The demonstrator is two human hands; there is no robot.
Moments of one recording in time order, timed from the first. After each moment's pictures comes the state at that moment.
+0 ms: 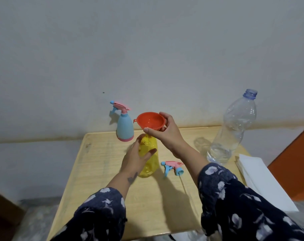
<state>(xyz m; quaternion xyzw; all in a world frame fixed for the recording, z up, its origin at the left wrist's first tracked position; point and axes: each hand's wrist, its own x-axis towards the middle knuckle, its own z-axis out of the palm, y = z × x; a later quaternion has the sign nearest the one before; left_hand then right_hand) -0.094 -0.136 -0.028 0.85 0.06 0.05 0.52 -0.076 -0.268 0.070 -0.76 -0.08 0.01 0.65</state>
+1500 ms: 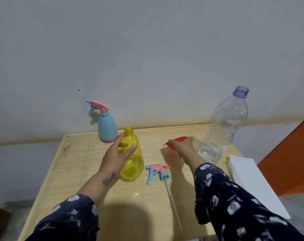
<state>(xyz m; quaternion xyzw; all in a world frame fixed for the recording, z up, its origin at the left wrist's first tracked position) -0.063 -0.143 -0.028 0.84 0.10 0.03 0.54 0.000 -0.377 -0.018 -0.79 0.22 0.08 0.56</state>
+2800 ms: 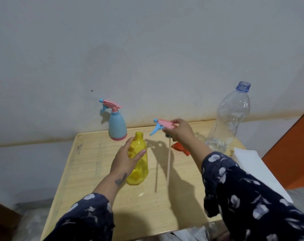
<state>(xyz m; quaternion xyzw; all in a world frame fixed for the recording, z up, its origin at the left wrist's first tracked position) -0.092 -0.126 -0.037 0.85 0.07 0.00 0.52 -0.026 -0.325 0.040 -0.85 0.08 0.02 0.52</state>
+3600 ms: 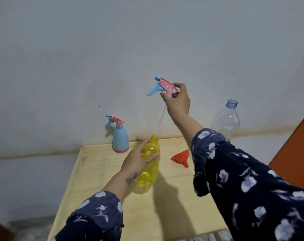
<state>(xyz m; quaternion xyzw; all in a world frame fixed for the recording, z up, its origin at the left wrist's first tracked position) -0.095 -0.149 0.015 0.87 -0.01 0.00 0.50 -0.025 -0.287 0.167 -0.77 0.00 -0.26 0.58</state>
